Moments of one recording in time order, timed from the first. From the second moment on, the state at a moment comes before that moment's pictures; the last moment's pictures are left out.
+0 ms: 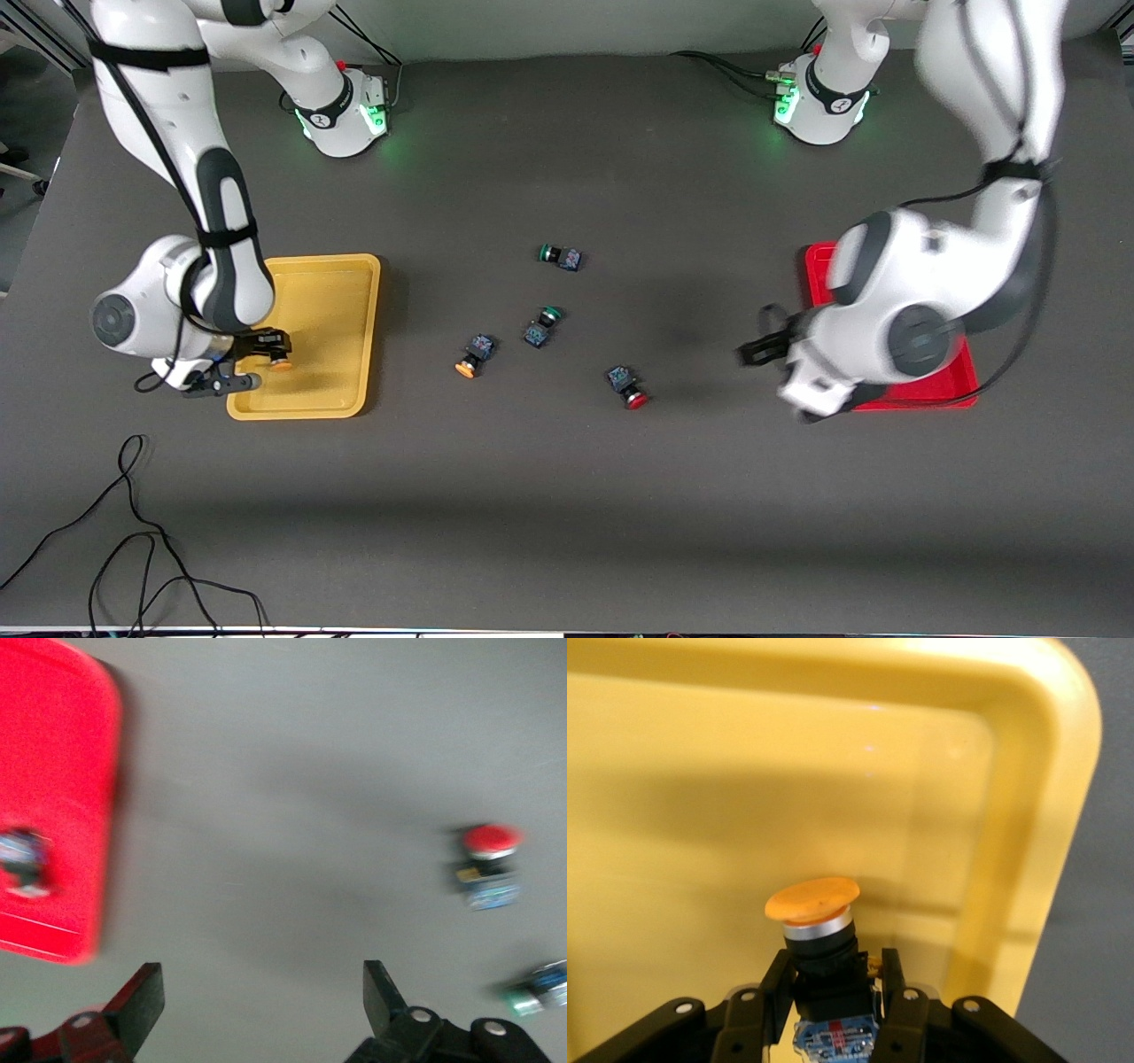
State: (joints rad) left arm -0.22 0.58 -0.19 -1.40 -0.11 1.73 -0.80; right arm 0.55 0.59 -0.69 -2.07 0.49 2.28 -0.56
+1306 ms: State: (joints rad) left arm -0.43 0.95 -0.18 -1.23 -0.12 2.12 -1.11; right arm 1.02 0.40 -0.77 -1.73 0.33 1.88 0.47
